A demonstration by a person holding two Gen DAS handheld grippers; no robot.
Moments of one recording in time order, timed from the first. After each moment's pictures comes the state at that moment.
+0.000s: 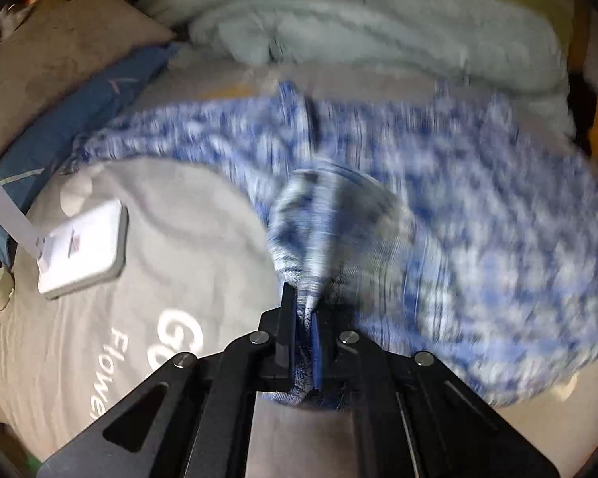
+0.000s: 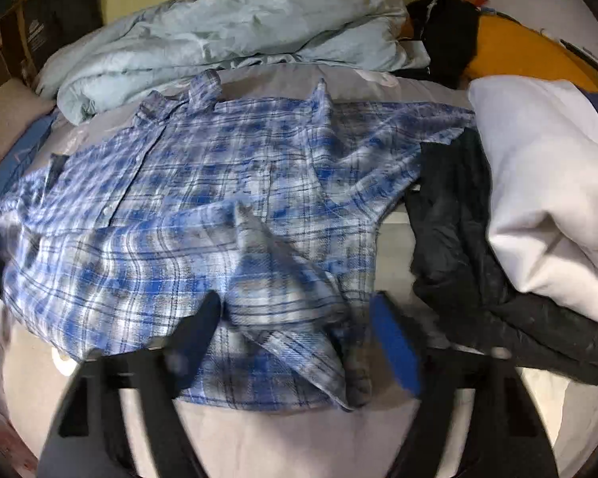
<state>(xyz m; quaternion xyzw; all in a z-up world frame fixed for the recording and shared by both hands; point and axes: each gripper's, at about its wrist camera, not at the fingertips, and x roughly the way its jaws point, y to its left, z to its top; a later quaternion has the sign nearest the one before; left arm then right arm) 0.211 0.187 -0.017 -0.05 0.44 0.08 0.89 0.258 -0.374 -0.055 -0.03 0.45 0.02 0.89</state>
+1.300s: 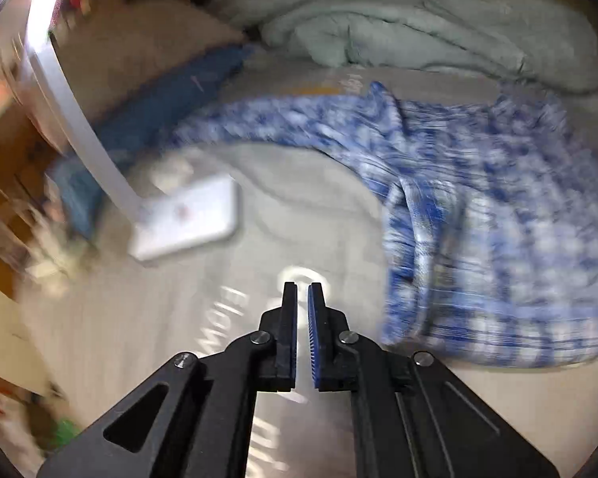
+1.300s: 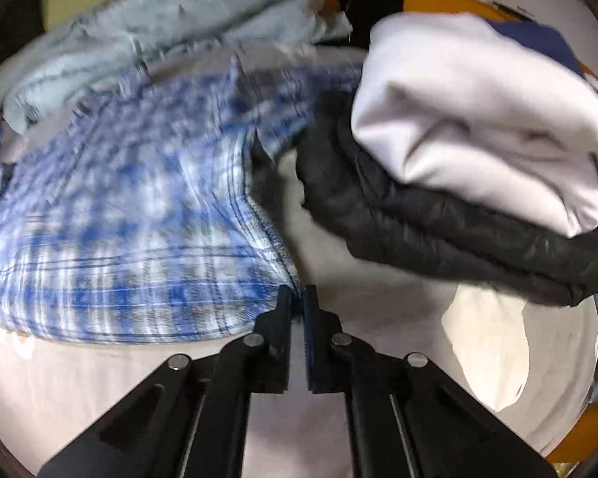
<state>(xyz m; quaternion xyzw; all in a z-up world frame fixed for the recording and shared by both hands) 0.153 0.228 -0.016 -0.03 0.46 0.17 0.87 0.215 -0.417 -0.063 0.01 0.48 -0.09 0.87</state>
